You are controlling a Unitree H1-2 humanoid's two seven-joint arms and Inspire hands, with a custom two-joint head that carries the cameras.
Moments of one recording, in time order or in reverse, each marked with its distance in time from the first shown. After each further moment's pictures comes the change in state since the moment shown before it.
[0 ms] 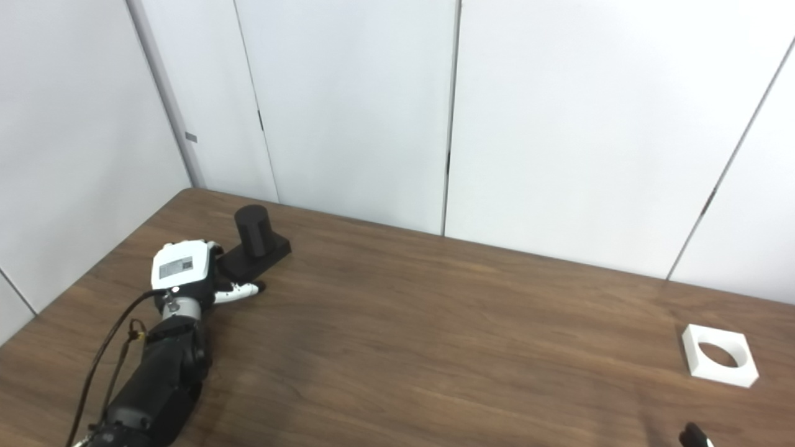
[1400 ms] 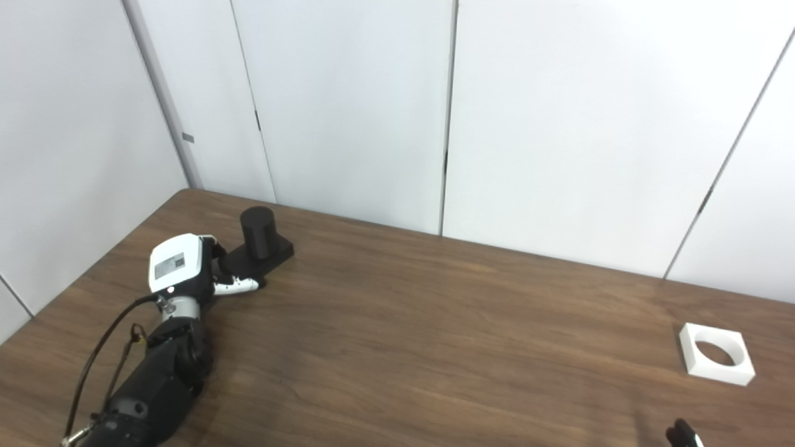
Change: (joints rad) left arm -0.025 0.021 -0.065 0.114 -0.299 -0.088 0.308; right arm -0.001 -0.001 0.010 0.002 -0.029 -0.006 -0.002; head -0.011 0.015
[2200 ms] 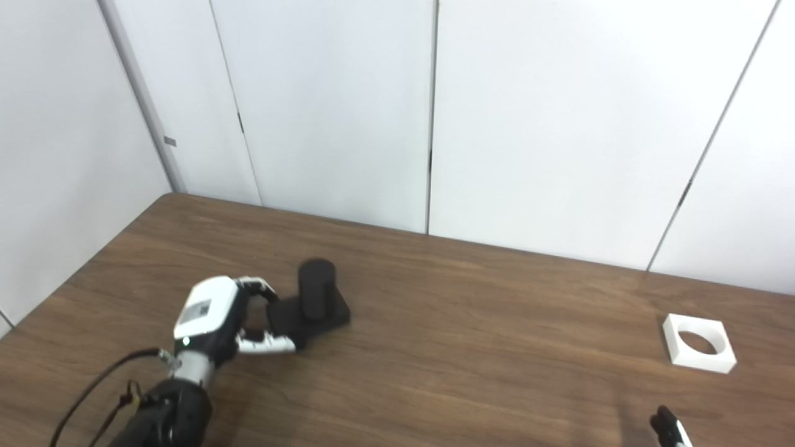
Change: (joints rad) left arm 0.302 -0.028 -0.117 -0.567 -0.034 -0.112 -0.247; right arm 0.001 0.001 0.018 -0.034 -0.026 0.058 -0.014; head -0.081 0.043
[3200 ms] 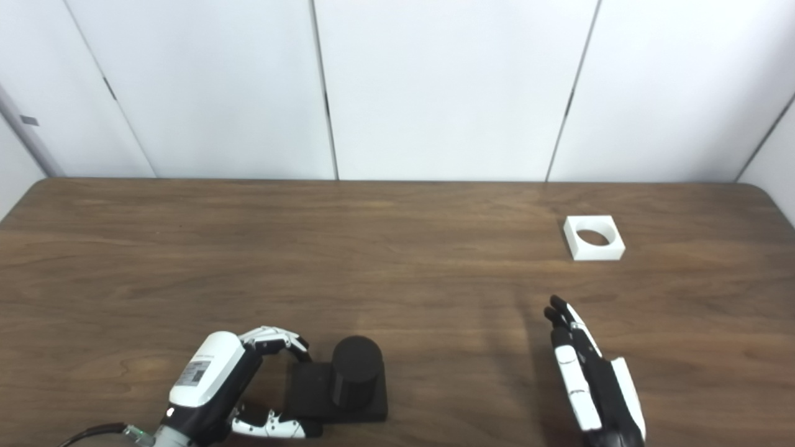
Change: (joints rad) left arm 0.224 -0.057 -0.136 -0.235 -0.043 -0.352 -0.181; right arm -0.010 0.002 0.045 -0.067 -0.059 0.101 -0.029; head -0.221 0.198
